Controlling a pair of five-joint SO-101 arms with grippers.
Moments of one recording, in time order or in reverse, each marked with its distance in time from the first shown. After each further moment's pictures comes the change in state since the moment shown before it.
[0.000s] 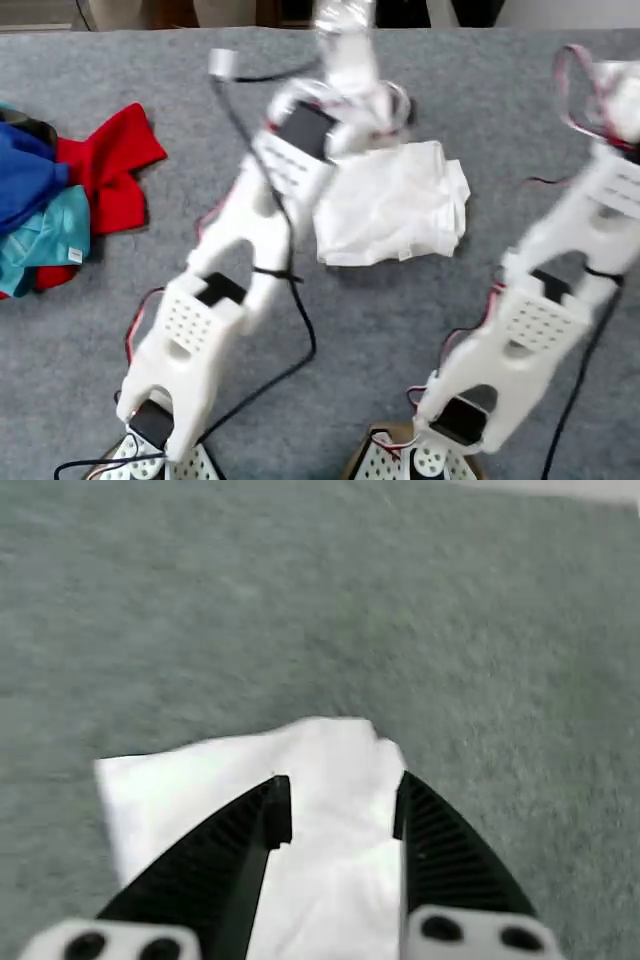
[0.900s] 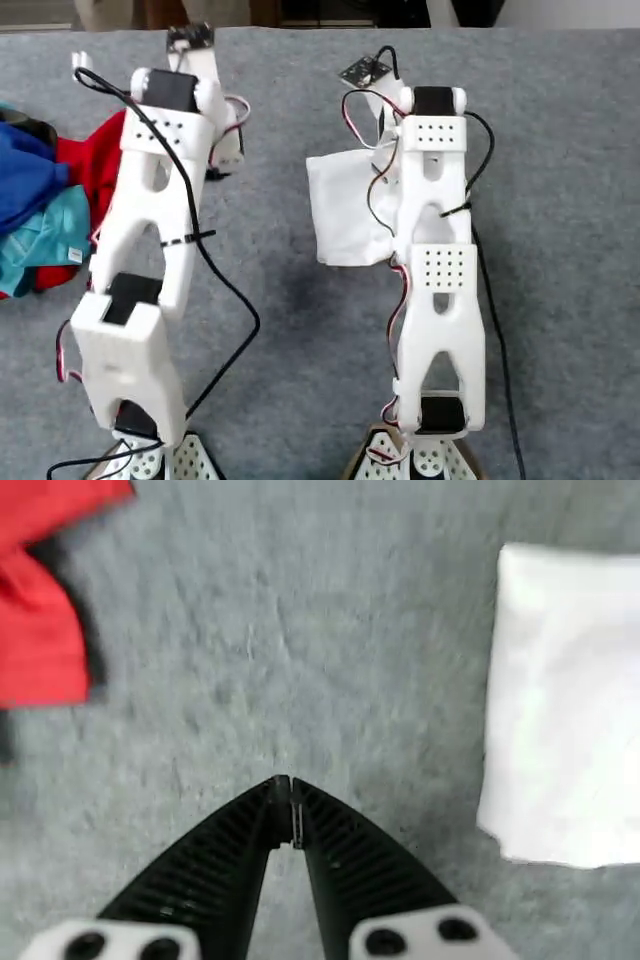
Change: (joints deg) left arm -20.0 -20.4 40.5 15.6 -12.2; right arm -25.9 31.3 12.7 1.1 17.3
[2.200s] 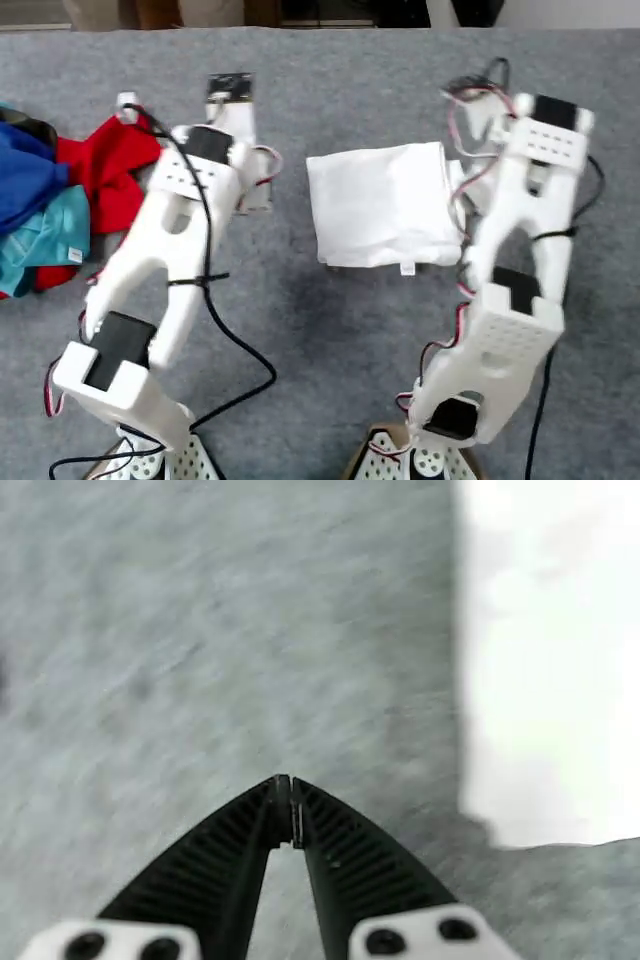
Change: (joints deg) left arm 8.2 -14.2 32.6 -25.6 0.0; right arm 14.9 -41.1 54.4 -6.7 7.3
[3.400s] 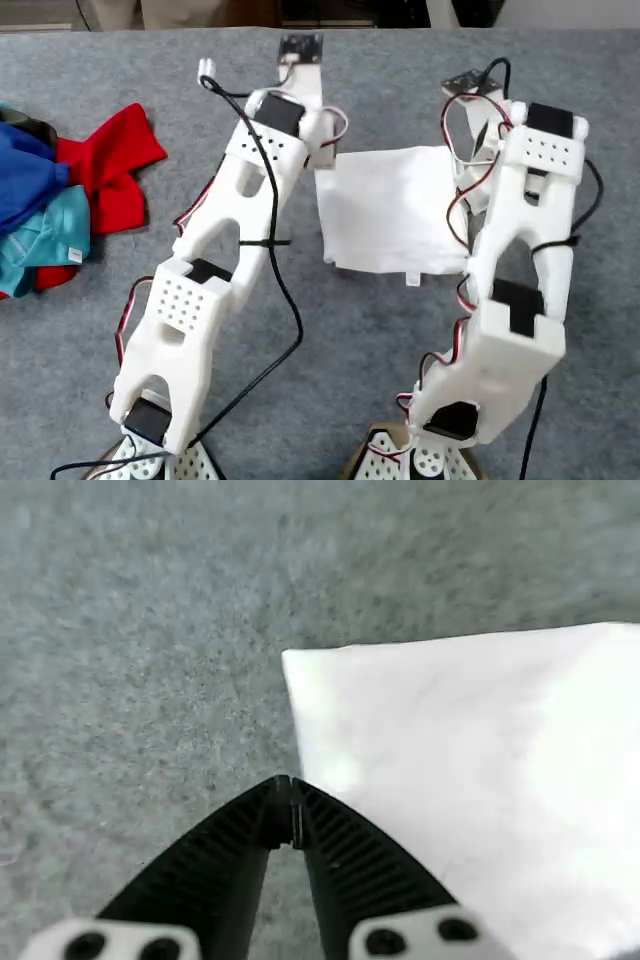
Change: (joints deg) left arm 6.8 41.0 -63.4 14.0 4.2; right arm 2.5 -8.7 10.4 -6.2 -3.5
